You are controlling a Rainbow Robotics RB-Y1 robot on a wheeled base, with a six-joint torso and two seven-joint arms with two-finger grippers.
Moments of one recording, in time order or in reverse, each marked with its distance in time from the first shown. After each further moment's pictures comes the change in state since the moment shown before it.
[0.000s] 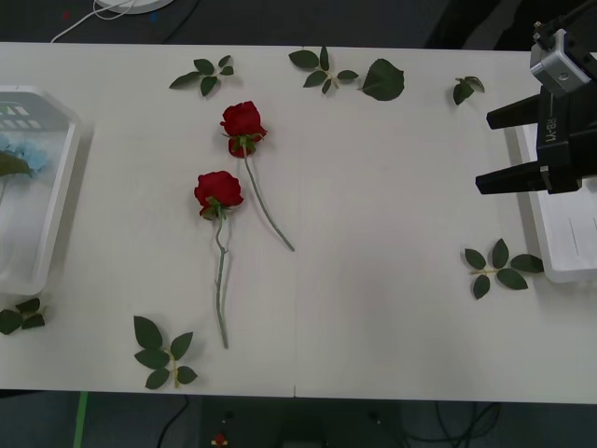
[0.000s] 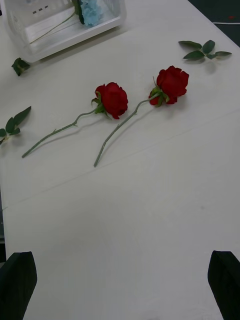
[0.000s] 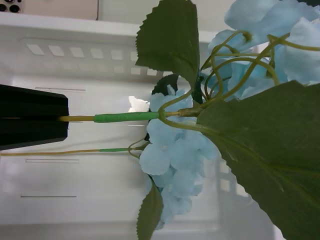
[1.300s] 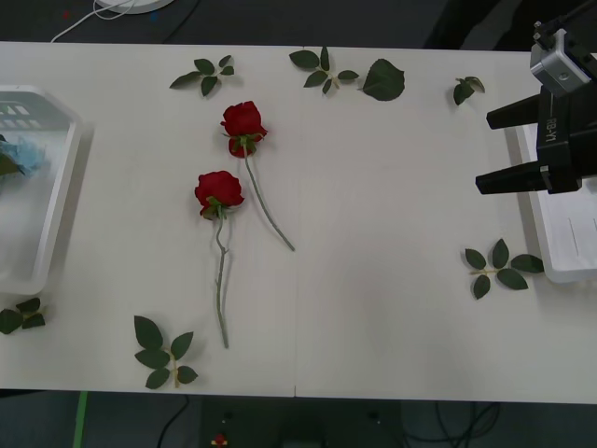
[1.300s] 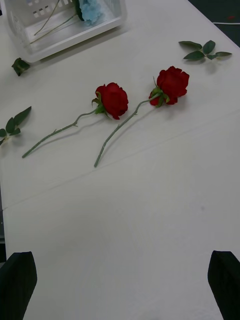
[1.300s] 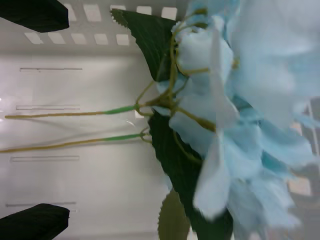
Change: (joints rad) right arm 0.000 0.000 0.000 0.000 -0.001 0.000 0.000; left arm 0.013 0.001 -0.152 0.115 0.060 -0.152 -0.036
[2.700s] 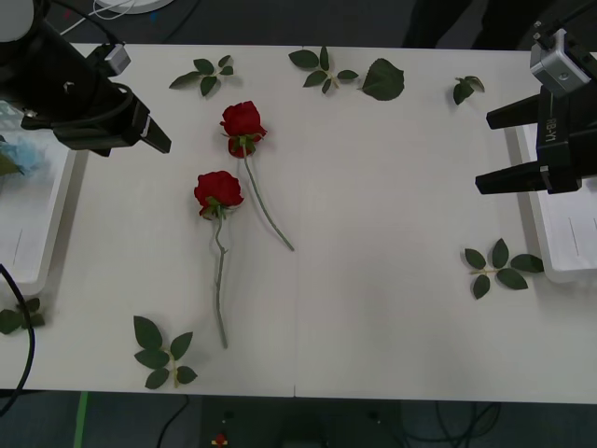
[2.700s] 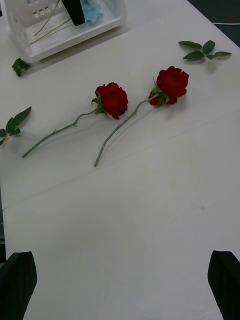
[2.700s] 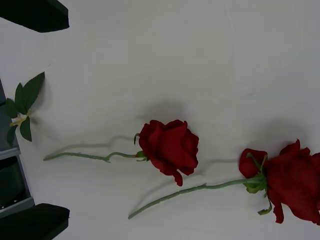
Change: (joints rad) right arm 0.000 0.000 0.000 0.000 -0.001 0.000 0.000; left arm -0.483 -0.298 -0.336 -0.283 -0.046 0.788 0.680
